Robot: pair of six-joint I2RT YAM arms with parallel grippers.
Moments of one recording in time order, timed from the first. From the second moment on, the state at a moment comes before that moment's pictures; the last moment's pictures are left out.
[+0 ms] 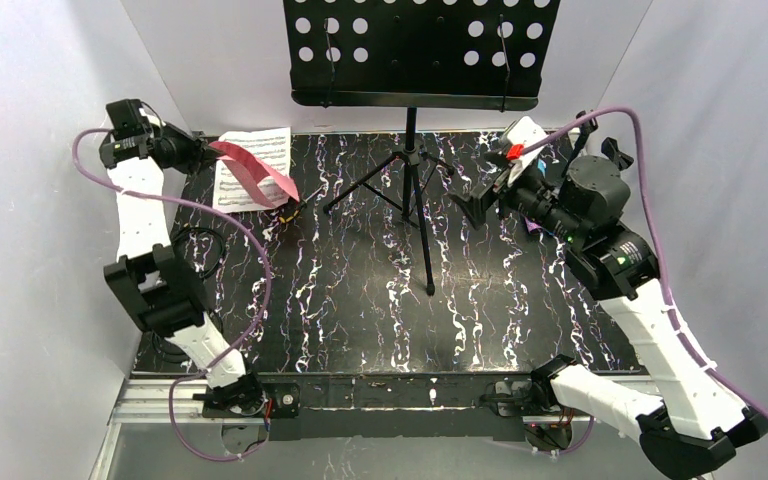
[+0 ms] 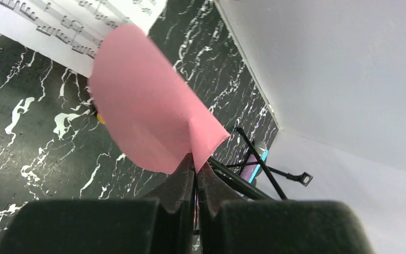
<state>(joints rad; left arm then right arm) 0.38 1.81 1.78 -0.80 0.53 -0.81 0.55 0.96 1.32 -0.41 -0.24 -0.22</state>
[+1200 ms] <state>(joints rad) 0.26 1.51 1.68 -0.72 0.58 -0.95 0.70 0.91 1.03 -0.25 -0.51 -0.26</state>
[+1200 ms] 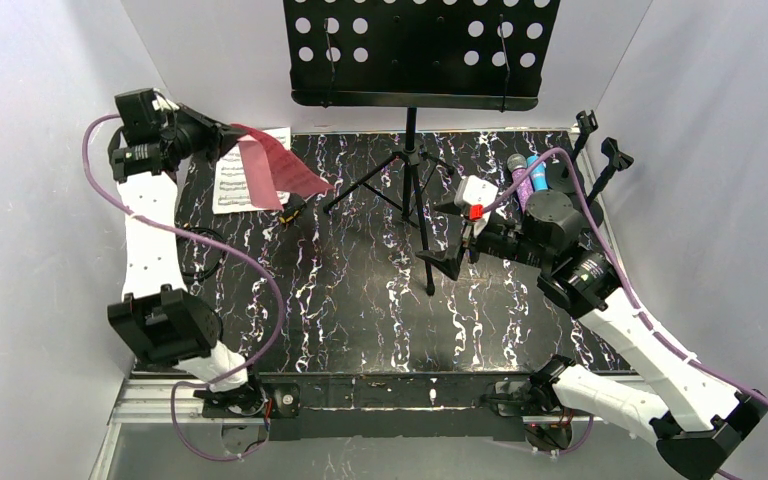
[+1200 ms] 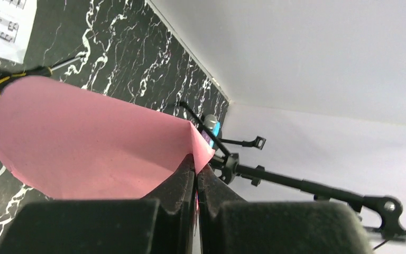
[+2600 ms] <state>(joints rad) 0.40 1.25 1.44 -0.85 0.52 -0.99 0.70 0.89 1.03 -0.31 -0.49 -0.32</state>
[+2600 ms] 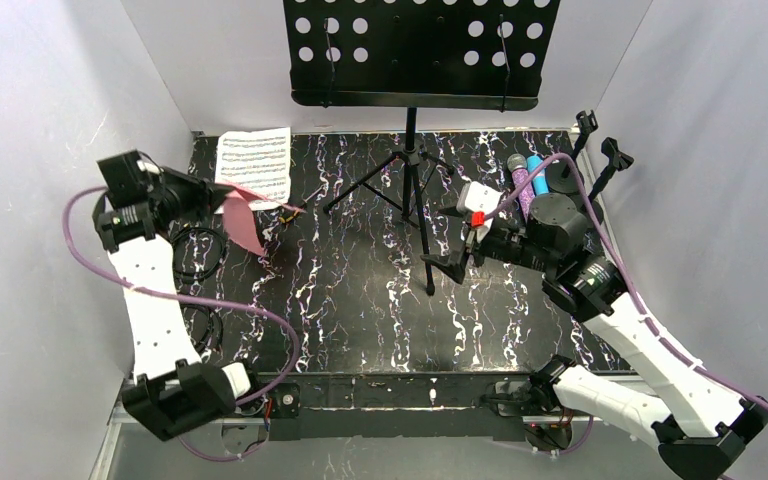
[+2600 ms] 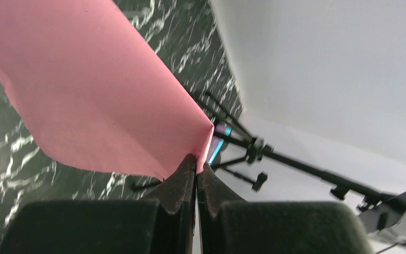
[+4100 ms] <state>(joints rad) 0.17 0.90 1.42 -1.35 0.85 -0.84 1.01 1.16 0.70 0.28 -0.29 -0.30</state>
